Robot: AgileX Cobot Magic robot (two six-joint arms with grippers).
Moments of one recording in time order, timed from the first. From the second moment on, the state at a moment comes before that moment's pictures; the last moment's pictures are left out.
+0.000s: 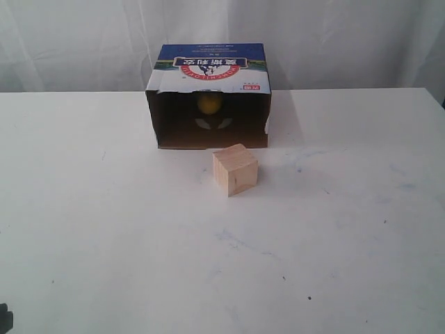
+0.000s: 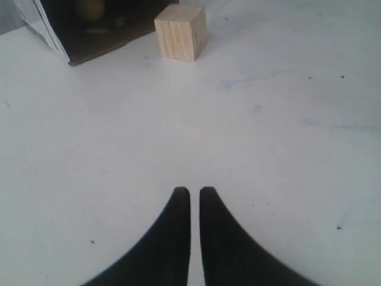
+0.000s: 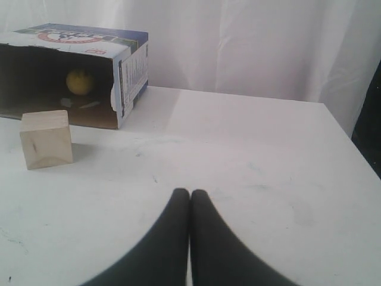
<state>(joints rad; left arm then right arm) -0.64 0.00 0.02 0.10 0.37 -0.05 0.12 0.01 0.00 0.00 0.23 -0.03</state>
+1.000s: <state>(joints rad) -0.63 0.00 0.02 -0.11 0.30 0.26 0.12 0.01 0.00 0.00 0.23 -0.03</state>
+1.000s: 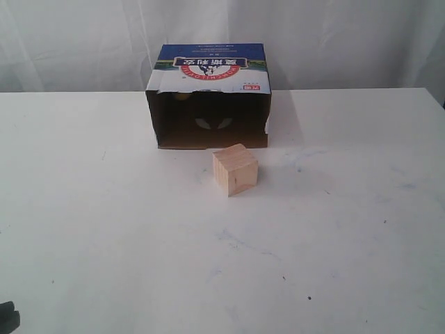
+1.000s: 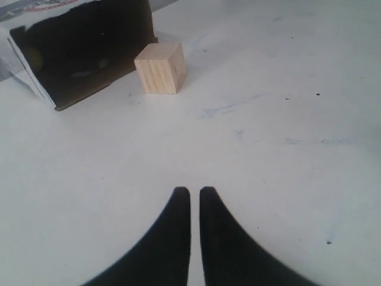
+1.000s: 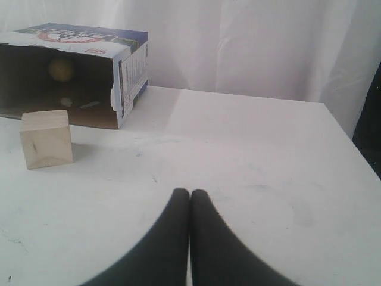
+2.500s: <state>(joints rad) -0.20 0.00 0.02 -0.12 0.27 0.21 0.12 0.01 0.00 0.00 0.23 0.00</state>
